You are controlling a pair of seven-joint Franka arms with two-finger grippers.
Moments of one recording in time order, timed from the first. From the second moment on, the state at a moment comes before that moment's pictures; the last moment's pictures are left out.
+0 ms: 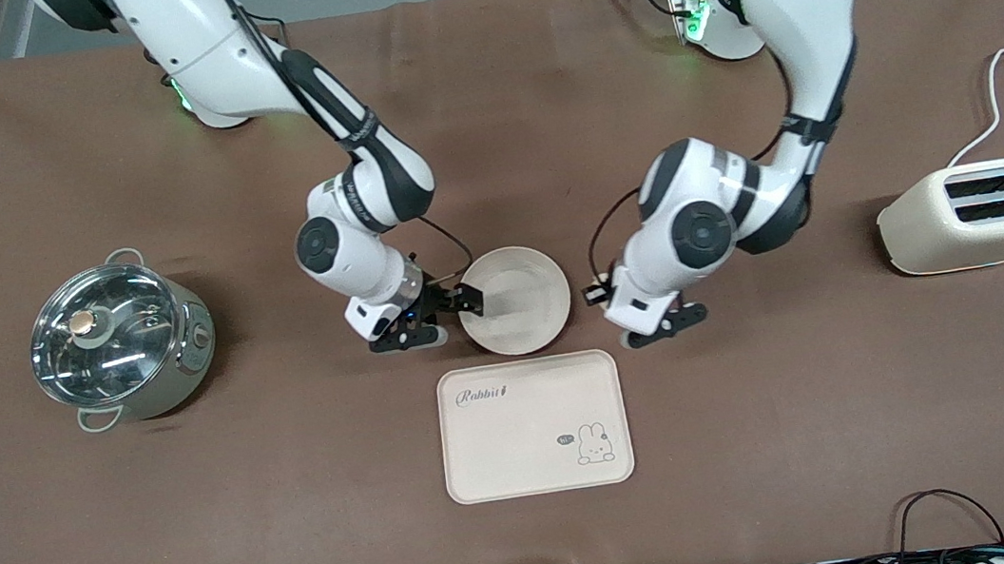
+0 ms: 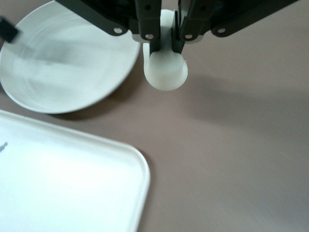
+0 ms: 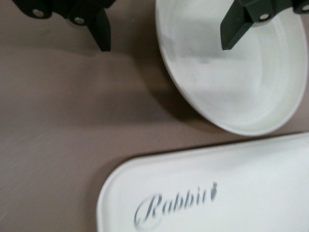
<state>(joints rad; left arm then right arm) -0.31 0.63 -0.29 -1.65 -0.07 2.20 -0.81 0.61 0.67 0.06 -1.84 0.61 2.73 0.18</state>
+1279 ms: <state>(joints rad) -0.42 0.74 -0.28 -1.48 0.03 2.25 -1.02 0.62 0.69 0.04 -1.82 0.61 2.77 0.18</state>
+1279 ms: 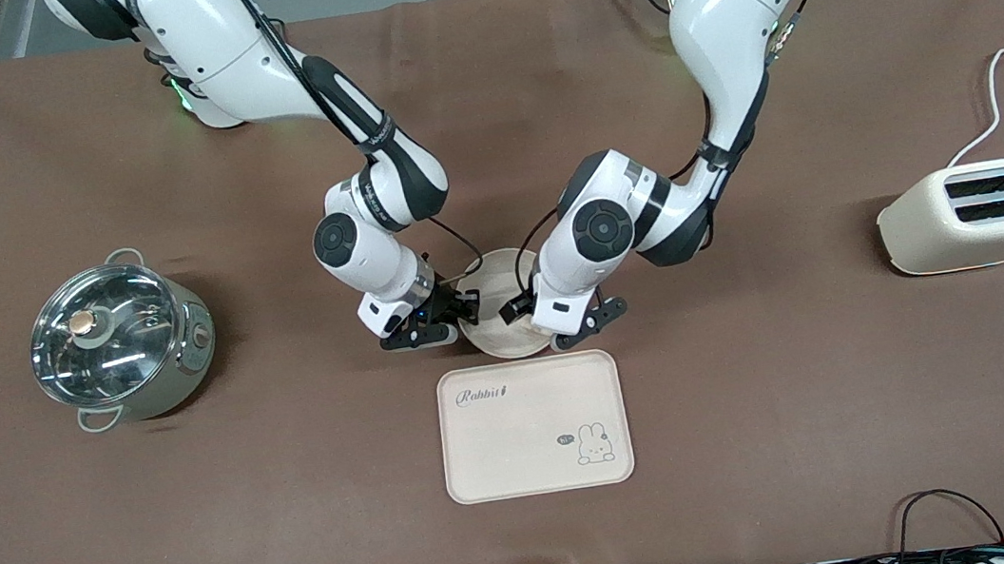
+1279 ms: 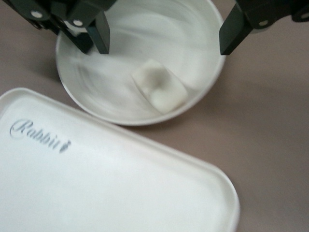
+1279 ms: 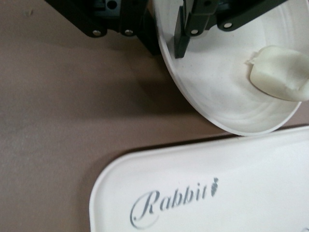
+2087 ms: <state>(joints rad) 0.06 0.30 -0.28 -1.45 0.14 1.82 -0.13 0.50 0.89 0.03 -1.37 0.61 2.77 0.18</state>
